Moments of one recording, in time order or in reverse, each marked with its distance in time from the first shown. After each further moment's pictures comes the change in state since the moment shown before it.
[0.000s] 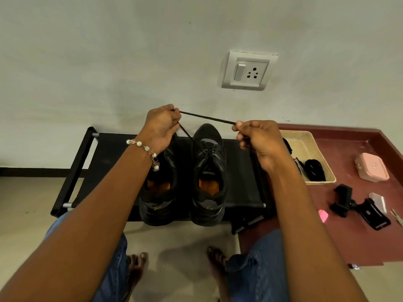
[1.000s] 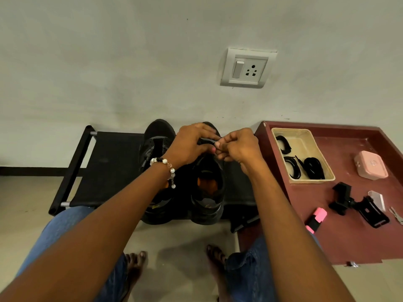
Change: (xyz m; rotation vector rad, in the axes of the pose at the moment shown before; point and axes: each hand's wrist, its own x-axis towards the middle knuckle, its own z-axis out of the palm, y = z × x) left_hand -0.019 -0.051 0.012 1.140 -0.447 0.672; right_hand 0.005 0.023 0.031 -0.274 -0.044 0.047
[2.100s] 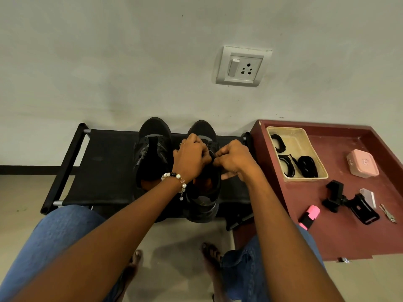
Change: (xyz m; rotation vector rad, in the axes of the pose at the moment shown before) left_hand -0.011 -0.001 0.051 0.232 0.060 -0.278; right_hand -0.001 0.023 0.000 -0.260 -0.160 0.132
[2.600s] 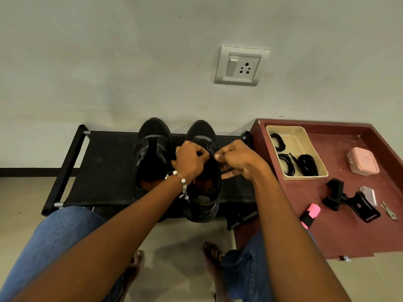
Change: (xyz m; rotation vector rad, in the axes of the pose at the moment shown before) left_hand 0.000 0.005 0.006 -0.322 0.001 -0.274; right_hand 0.002 0.003 -0.009 0.195 -0.123 0.078
